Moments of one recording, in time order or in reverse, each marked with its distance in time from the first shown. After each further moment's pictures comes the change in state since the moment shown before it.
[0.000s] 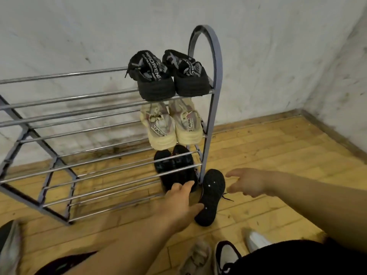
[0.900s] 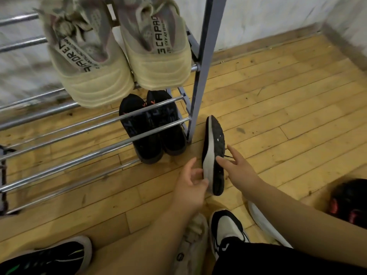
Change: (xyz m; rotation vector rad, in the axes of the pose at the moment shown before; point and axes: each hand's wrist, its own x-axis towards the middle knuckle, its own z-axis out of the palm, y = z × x) left_hand 0.088 -0.017 0.140 -0.873 -0.155 -0.382; right_hand 0.143 0.080 0.135 0.877 0.288 0.062
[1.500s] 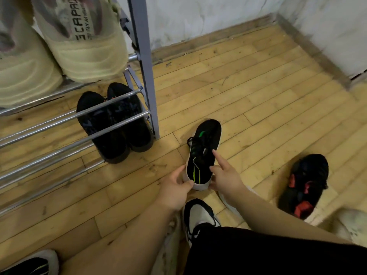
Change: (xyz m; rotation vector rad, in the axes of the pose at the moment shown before) left_hand -0.008 -0.001 0.037 0.123 -0.209 -0.083; right_hand -0.020 0.058 -0.033 0.256 0.117 0.130
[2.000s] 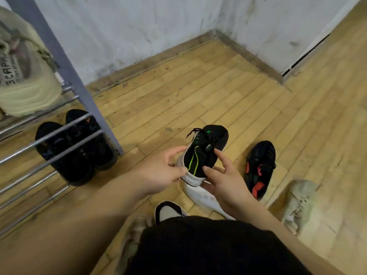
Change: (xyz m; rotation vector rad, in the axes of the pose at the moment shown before) left_hand -0.066 0.120 0.032 0.501 -0.300 0.234; right_hand -0.120 -0.036 -0.081 0.427 0.055 -0.156
